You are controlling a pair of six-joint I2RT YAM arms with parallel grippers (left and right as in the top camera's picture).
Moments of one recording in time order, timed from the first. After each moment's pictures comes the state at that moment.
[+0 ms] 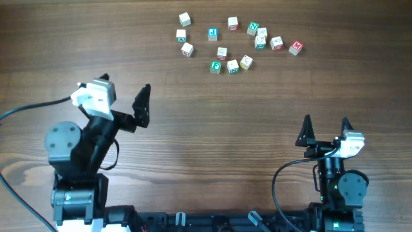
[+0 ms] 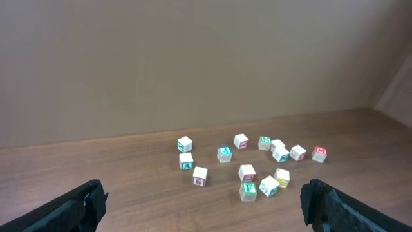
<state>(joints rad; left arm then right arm) 0.04 0.68 0.69 -0.15 0.35 -0.05 -0.07 0.01 0.01 0.00 -0.02 0.13</state>
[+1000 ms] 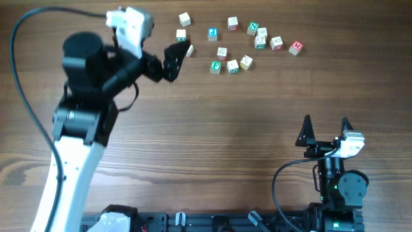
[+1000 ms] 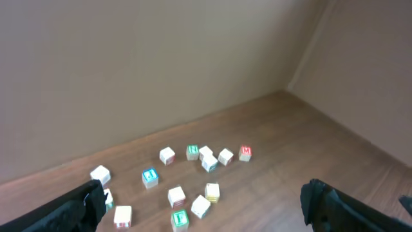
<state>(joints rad) -0.16 1.22 1.25 -0.28 0.51 -0.05 -0.07 0.01 0.01 0.00 -0.02 0.13</state>
